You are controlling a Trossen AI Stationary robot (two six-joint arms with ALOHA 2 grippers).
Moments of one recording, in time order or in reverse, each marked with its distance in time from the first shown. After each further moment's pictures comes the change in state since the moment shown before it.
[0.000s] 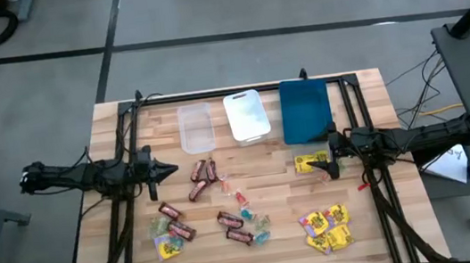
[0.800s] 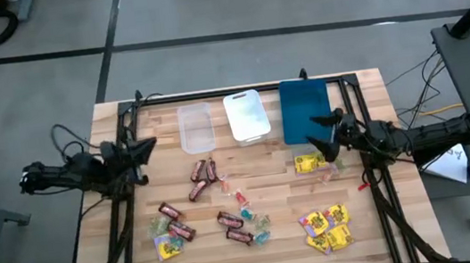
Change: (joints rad) left arm 0.000 0.006 -0.001 0.748 -0.160 0.523; right arm 0.000 0.031 -0.001 0.466 0.275 0.157
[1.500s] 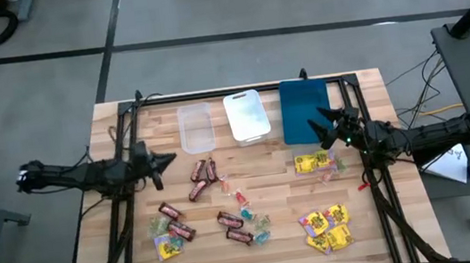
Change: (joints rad) left arm -0.001 0.064 0.001 -0.663 -0.056 -0.584; right arm 0.000 -0.007 0.000 -0.040 0.270 0.150
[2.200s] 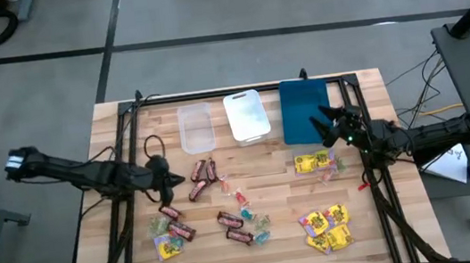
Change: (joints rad) left arm -0.063 0.423 0.128 -0.148 0.241 -0.223; right arm 0.001 -0.007 0.002 0.095 -0.003 0.000
